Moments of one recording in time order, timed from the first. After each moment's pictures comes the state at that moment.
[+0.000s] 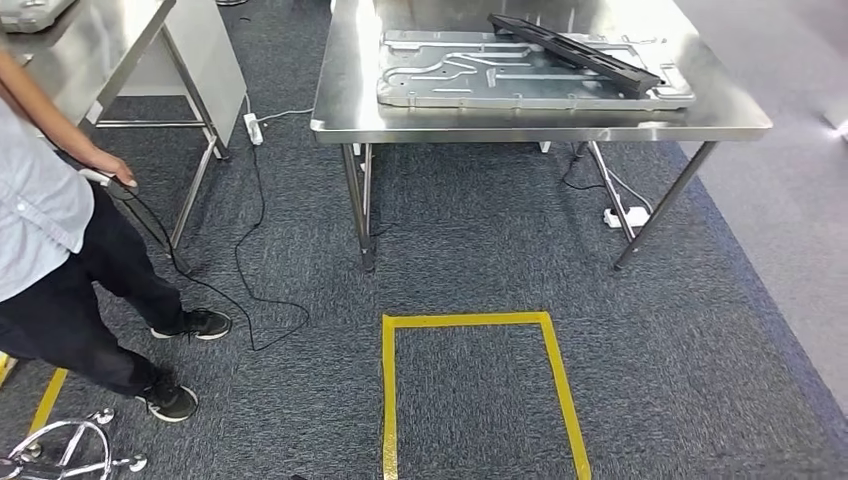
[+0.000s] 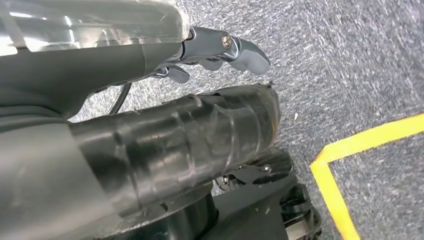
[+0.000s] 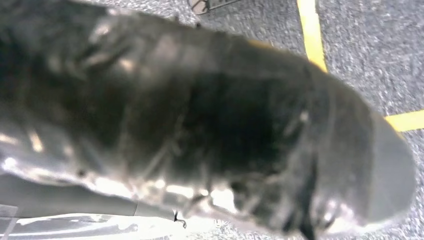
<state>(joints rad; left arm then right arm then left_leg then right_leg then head) -0.09 -0.22 1.02 -0.21 -1.21 0.23 -0.23 -0.06 0.12 -0.88 -0.28 0.48 -0.42 -0.45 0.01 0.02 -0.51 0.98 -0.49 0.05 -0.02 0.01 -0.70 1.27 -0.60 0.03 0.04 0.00</state>
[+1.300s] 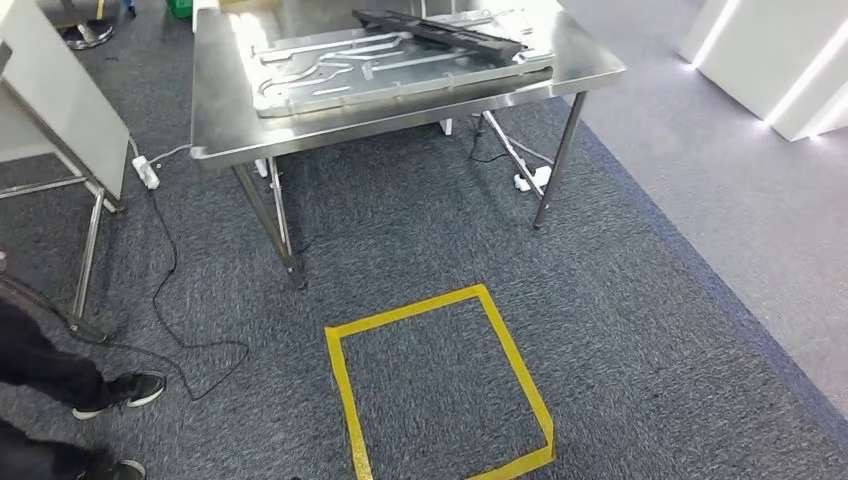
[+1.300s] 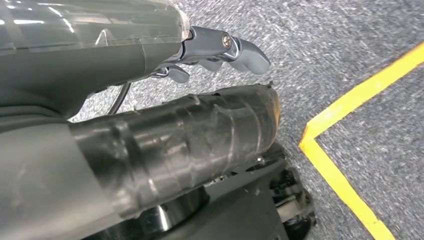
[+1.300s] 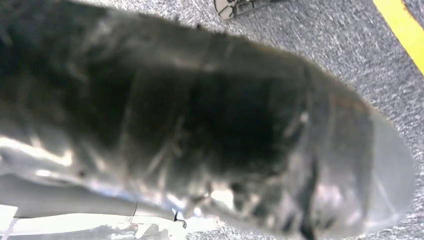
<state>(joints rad) -0.08 -0.22 1.03 -0.21 -1.19 0.21 -0.24 -0.05 0.14 -0.90 -0.26 0.49 -0.44 -0.38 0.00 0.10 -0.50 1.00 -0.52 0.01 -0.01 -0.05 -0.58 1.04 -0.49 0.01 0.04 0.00</state>
